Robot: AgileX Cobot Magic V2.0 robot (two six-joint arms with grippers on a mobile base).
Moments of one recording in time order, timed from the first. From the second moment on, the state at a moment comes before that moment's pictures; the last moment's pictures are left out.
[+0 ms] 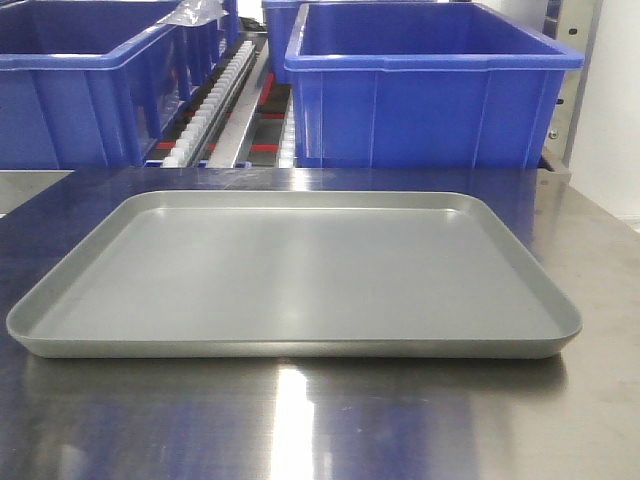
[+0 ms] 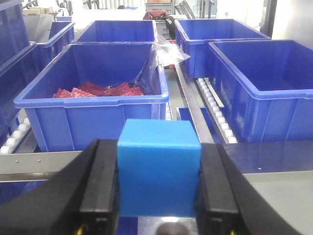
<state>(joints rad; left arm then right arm) -0.08 0.25 -0.40 -0.08 0.21 0.05 0.07 0.49 -0.39 0.02 0.09 0.03</state>
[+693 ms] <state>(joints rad) -0.08 0.25 -0.40 -0.08 0.21 0.05 0.07 0.49 -0.39 0.02 0.09 0.03</state>
